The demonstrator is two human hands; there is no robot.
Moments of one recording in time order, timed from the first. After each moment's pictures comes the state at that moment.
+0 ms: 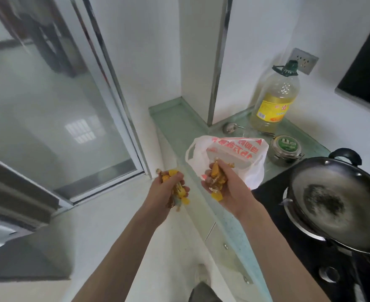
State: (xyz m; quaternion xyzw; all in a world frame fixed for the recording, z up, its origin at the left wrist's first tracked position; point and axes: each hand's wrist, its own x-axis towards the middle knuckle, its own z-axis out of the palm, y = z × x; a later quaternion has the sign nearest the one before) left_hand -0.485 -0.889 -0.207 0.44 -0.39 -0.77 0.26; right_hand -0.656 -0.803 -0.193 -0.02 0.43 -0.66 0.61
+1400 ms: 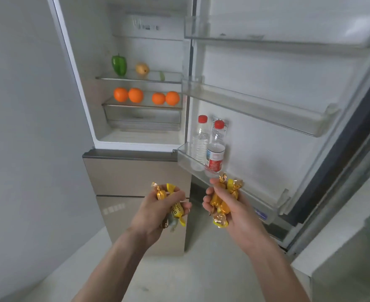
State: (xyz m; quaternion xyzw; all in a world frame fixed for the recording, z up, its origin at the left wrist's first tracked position) left_hand 0.050 -0.648 -0.065 0.52 -0.24 -0.47 0.67; right_hand -0.124 -0.735 -0.046 -0.43 0.28 -0.36 0.78
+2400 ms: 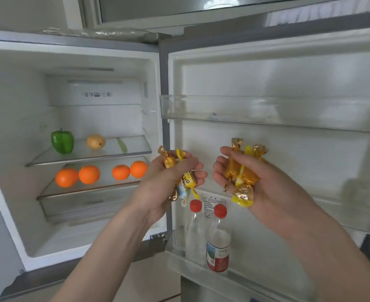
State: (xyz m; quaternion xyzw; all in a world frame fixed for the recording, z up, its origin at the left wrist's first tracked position) left_hand 0.177 -0.858 0.132 0.38 -0.44 -0.50 0.65; right_hand -0.010 -0.860 0.156 -0.40 0.22 -0.51 0.73
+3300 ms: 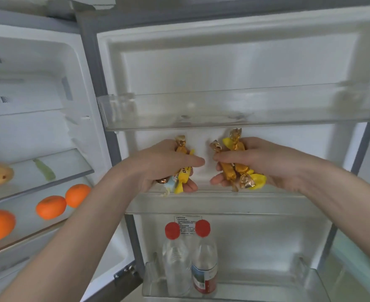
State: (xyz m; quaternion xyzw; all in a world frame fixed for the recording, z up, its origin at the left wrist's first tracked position) left_hand 0.169 -0.979 0.185 0.48 -0.68 -0.48 0.28; right_hand -0.035 -0.933 0.184 -0.59 0.52 -0.39 0.48
